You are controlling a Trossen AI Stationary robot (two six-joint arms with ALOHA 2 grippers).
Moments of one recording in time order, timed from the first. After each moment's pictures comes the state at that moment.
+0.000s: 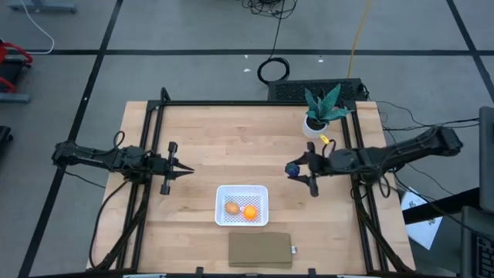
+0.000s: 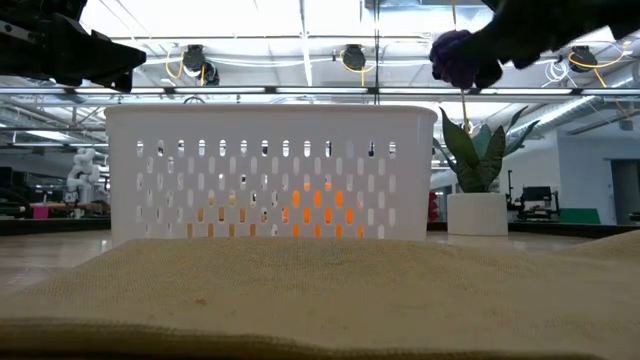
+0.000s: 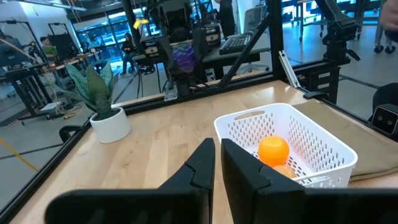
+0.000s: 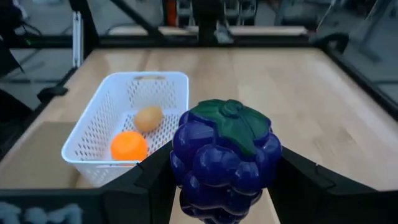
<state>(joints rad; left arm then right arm) -0.16 0.22 0.14 0.03 -0.04 0.20 0.19 0.88 0.48 0.05 0.18 0.09</state>
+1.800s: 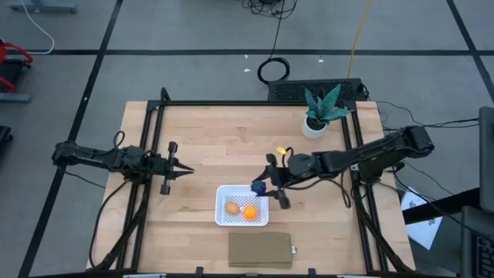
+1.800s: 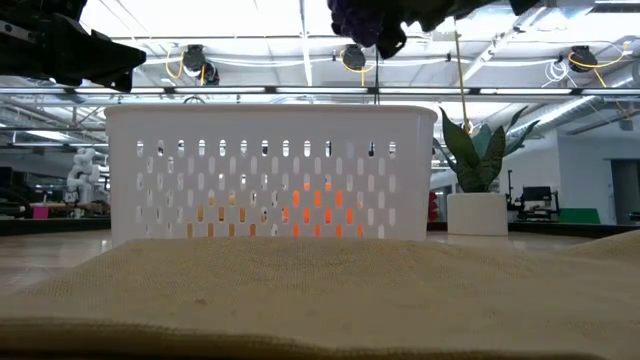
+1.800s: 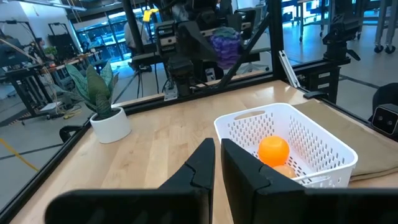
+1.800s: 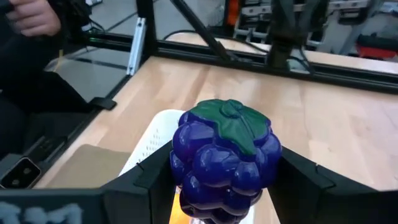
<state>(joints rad) -0.16 0.22 0.14 0.03 -0.04 0.20 0.19 1.43 0.90 0.15 -0.07 -0.04</state>
